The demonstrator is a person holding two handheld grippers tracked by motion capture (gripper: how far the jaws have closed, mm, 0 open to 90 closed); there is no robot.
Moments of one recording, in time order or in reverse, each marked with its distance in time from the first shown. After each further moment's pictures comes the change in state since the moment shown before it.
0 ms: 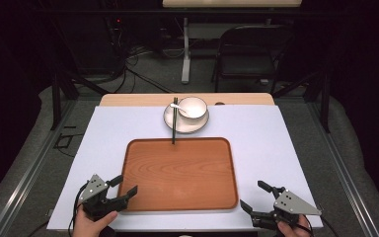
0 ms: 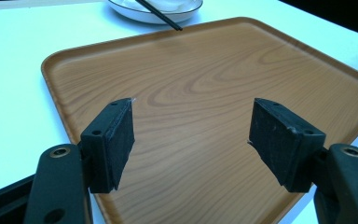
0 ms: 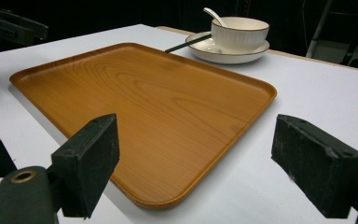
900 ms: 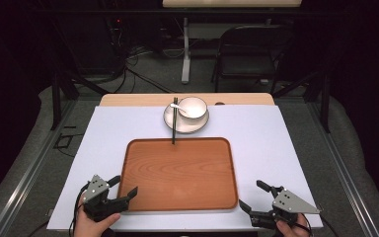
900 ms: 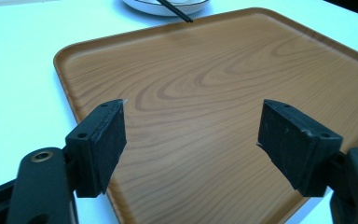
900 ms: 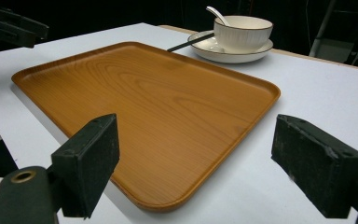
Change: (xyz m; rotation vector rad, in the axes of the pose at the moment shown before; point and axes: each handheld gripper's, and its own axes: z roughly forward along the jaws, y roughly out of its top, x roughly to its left) left arm -0.003 0.001 0.002 0.035 0.048 0.008; right arm 0.000 0.001 0.003 0.006 0.010 -0.002
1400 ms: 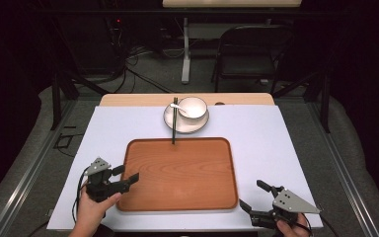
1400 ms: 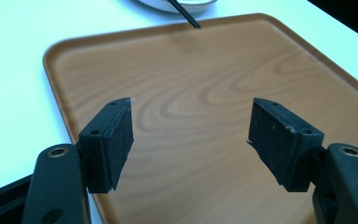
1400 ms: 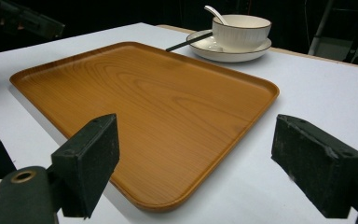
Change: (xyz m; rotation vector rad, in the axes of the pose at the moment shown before) left arm 0.024 0.041 0.022 0.095 -0.058 -0.116; right arm 0.000 0.000 0.000 -0.001 -0.004 0.008
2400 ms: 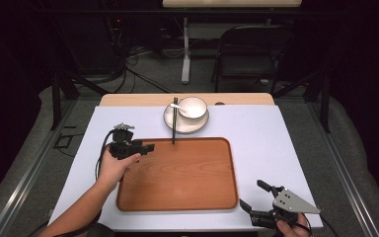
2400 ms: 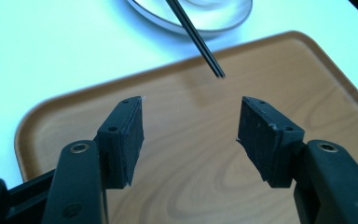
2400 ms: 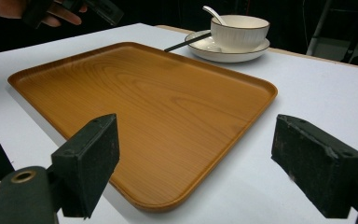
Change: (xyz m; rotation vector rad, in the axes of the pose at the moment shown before) left arm 0.015 0.090 0.080 0.168 0.025 -0.088; right arm -0.001 0.000 0.000 -0.001 -0.006 -0.001
